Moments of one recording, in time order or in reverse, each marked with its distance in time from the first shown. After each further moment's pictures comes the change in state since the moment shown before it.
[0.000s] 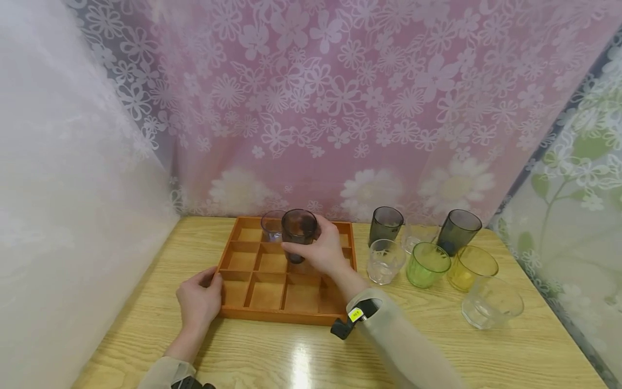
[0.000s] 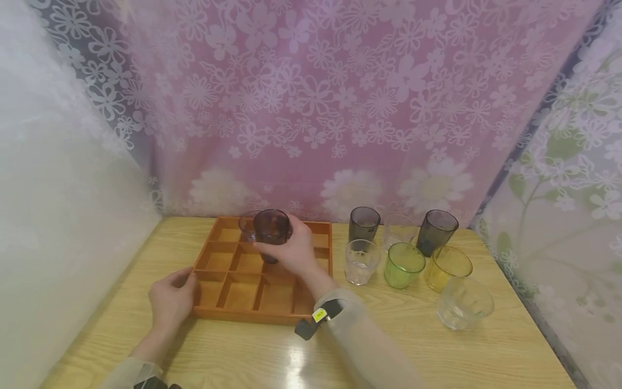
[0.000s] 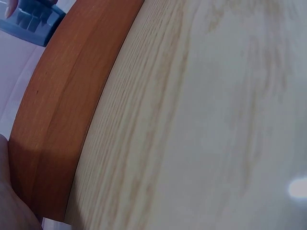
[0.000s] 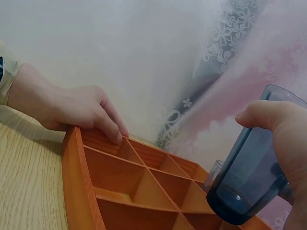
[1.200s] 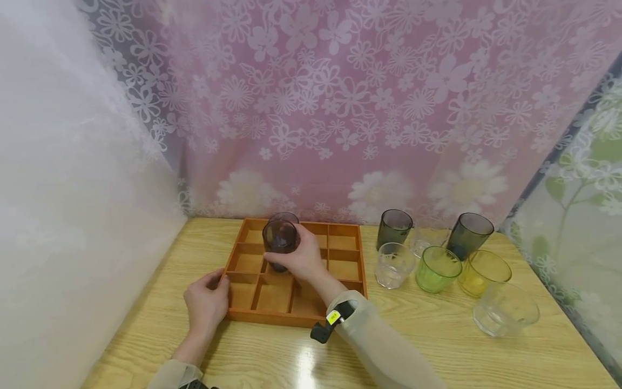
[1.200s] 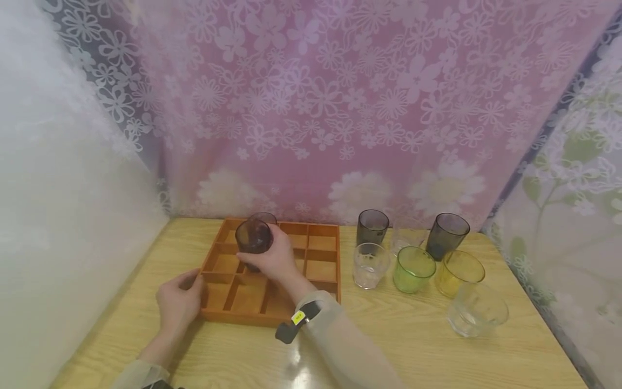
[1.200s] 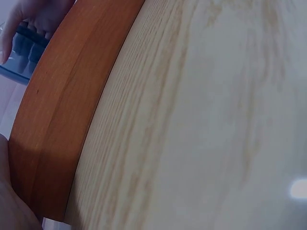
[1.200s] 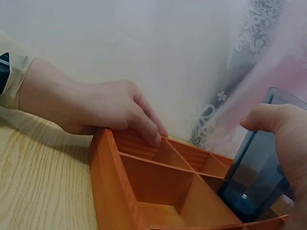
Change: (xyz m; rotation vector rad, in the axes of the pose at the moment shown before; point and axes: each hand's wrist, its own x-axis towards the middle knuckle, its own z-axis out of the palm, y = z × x) left_hand 0.002 -0.006 0.004 -0.024 0.021 -0.007; right_hand 0.008 0.021 0.059 -0.101 -0.055 0.076
